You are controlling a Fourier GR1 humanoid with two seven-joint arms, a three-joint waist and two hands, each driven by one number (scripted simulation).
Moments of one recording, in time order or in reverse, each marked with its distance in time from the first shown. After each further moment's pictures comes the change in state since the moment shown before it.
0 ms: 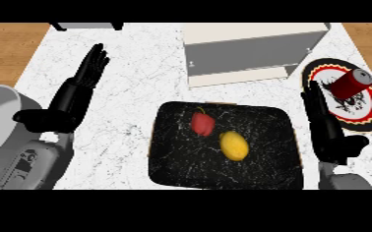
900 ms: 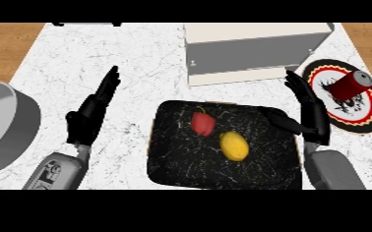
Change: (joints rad) left arm 0.069 -0.069 -0.068 0.055 -0.117 0.097 0.122; right arm -0.165 0.060 -0.035 0.210 0.088 -0.076 -0.107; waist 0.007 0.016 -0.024
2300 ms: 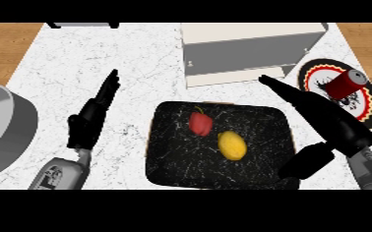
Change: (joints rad) left arm 0.038 -0.040 0.032 -0.026 -0.056 -0.014 0.030; right arm -0.095 -0.437 0.322 -0.702 0.206 0.540 0.859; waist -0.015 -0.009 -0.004
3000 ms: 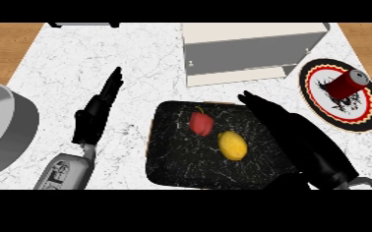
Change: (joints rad) left arm -0.025 -0.064 0.058 0.039 -0.071 -0.049 -0.003; right arm 0.046 0.217 0.053 -0.198 0.226 0.099 0.279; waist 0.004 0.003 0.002
